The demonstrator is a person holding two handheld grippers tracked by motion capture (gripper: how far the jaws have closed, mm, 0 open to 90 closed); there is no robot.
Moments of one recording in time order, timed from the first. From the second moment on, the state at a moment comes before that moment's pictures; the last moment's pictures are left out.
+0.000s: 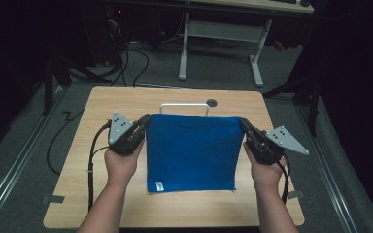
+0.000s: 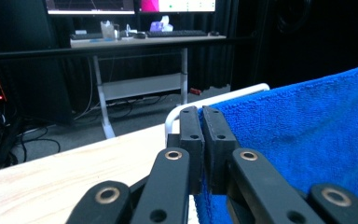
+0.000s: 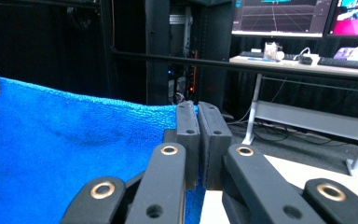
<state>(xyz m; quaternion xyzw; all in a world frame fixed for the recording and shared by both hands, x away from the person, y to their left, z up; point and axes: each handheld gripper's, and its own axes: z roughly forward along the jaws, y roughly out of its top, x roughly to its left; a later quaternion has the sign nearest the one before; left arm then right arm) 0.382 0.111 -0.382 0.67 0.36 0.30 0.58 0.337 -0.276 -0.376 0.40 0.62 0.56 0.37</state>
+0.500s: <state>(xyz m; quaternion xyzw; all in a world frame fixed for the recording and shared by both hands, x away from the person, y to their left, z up) 0.397 0.120 -0.355 0.66 0.35 0.29 0.59 0.346 -0.271 -0.345 0.39 0.61 0.57 0.39</state>
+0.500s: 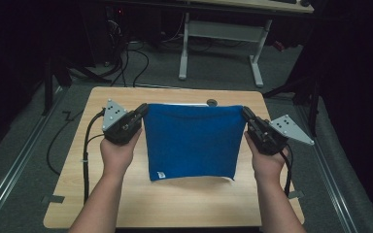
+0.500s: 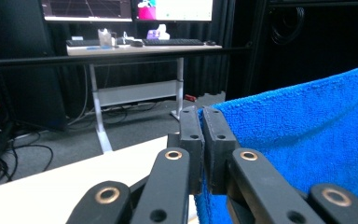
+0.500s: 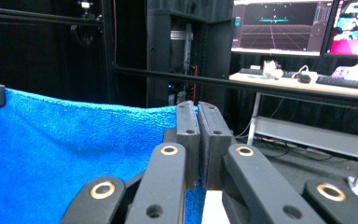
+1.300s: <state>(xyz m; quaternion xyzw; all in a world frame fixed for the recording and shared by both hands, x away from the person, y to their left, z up) 0.453 0.123 -0.312 0.66 0.34 0.37 0.56 0.399 -0.257 -0.316 0.39 0.60 0.58 0.40</state>
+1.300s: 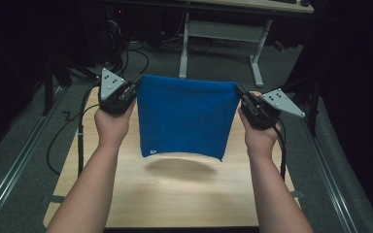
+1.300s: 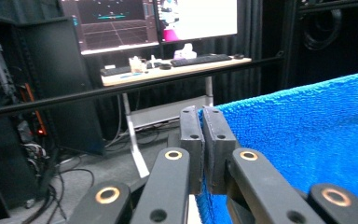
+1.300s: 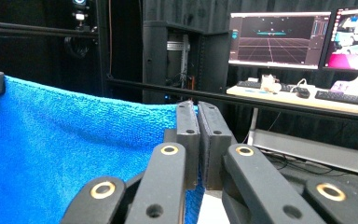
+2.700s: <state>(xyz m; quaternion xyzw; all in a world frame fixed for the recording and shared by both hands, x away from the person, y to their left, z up) 0.549 0.104 -0.403 0.75 0.37 0.31 0.45 0.515 -0.260 -0.385 0.43 0.68 0.46 0.38</state>
